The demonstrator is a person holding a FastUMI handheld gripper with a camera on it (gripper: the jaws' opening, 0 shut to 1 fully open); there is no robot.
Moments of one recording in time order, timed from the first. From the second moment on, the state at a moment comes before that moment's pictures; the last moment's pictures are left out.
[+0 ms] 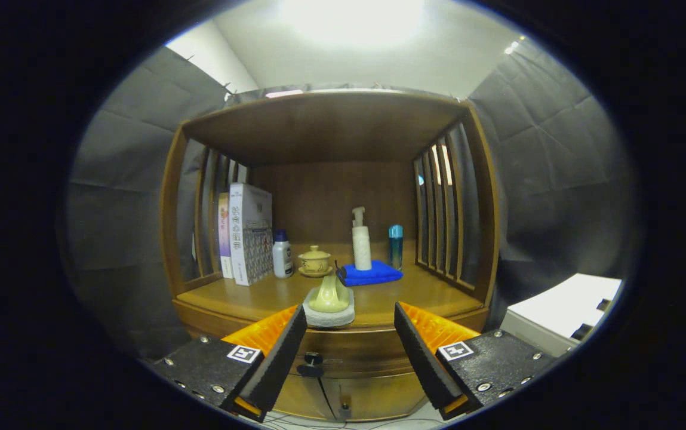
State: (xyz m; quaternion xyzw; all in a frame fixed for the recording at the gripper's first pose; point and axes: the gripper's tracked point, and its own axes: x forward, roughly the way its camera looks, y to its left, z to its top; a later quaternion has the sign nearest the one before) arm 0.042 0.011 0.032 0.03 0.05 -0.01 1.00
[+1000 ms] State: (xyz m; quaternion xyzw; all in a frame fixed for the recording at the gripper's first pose) arm -0.031 0.028 0.031 0.01 0.03 -0.01 1.00
